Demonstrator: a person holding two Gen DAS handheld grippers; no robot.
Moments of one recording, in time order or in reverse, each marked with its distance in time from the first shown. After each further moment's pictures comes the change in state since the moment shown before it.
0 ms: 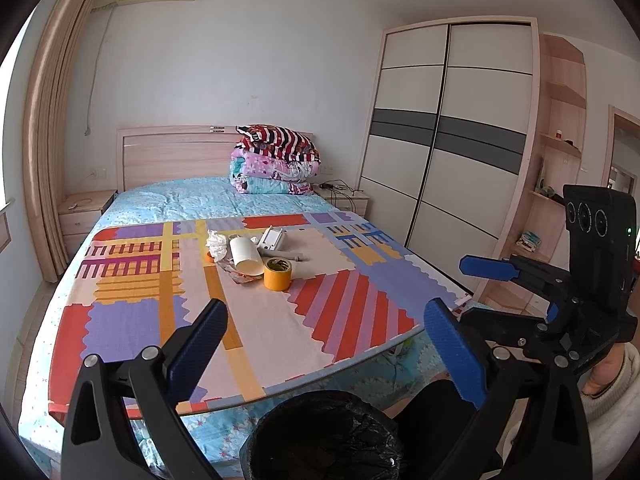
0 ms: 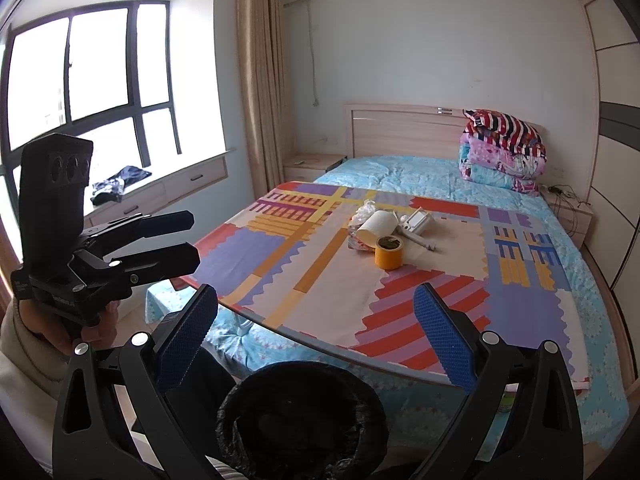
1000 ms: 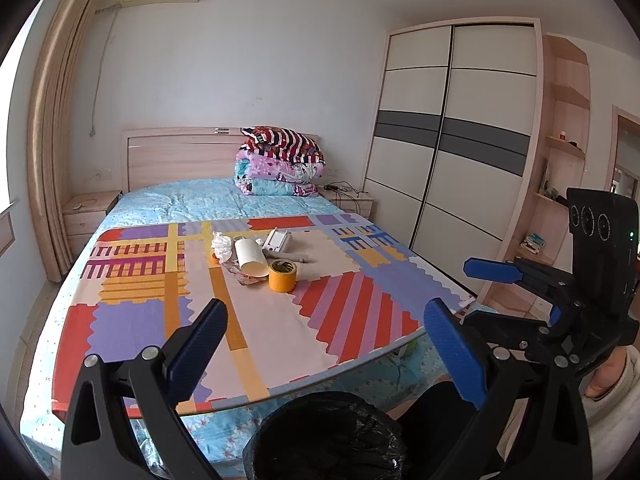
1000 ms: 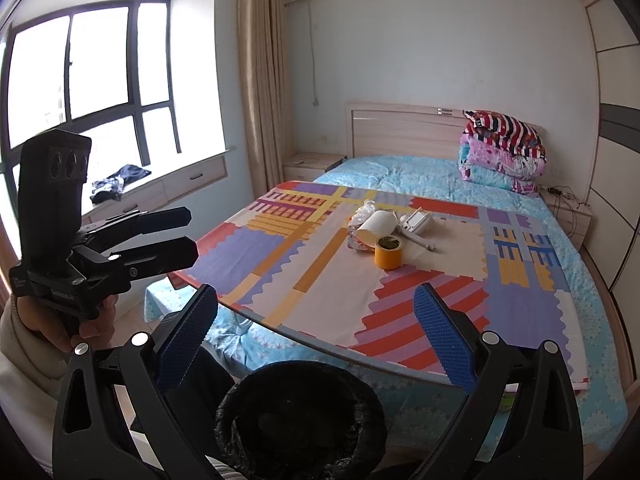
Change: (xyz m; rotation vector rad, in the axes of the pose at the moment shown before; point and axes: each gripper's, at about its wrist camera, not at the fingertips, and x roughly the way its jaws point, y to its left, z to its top) left arm -0.003 -0.001 0.001 0.000 -0.006 0.020; right arm -0.003 -0.002 0.000 0.000 -0.001 -0.005
